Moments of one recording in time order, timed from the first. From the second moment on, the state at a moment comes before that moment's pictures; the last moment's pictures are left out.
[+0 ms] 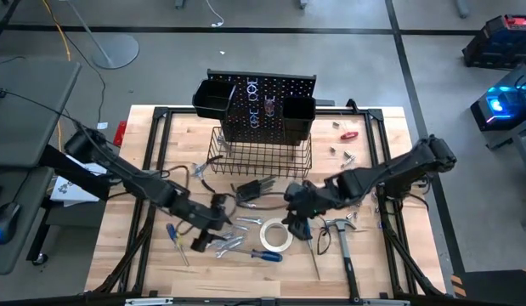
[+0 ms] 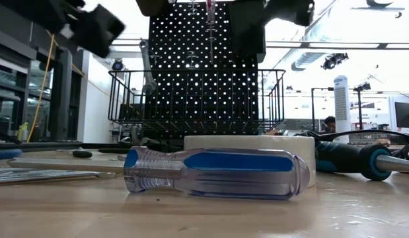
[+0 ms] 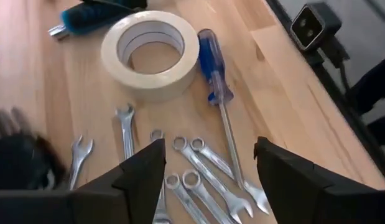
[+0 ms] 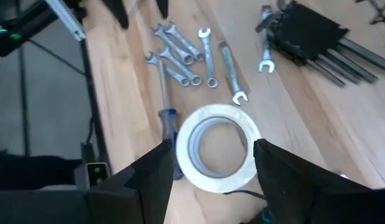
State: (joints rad) left arm -0.50 1.37 0.84 -0.29 -0.10 -0.12; right arm 0.36 1.57 1.36 -0.68 0.12 0.77
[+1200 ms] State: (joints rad) left arm -0.51 2.14 1.51 -0.58 -0.15 -0.39; right arm 0.63 1.51 1.36 -0.84 0.38 0.97
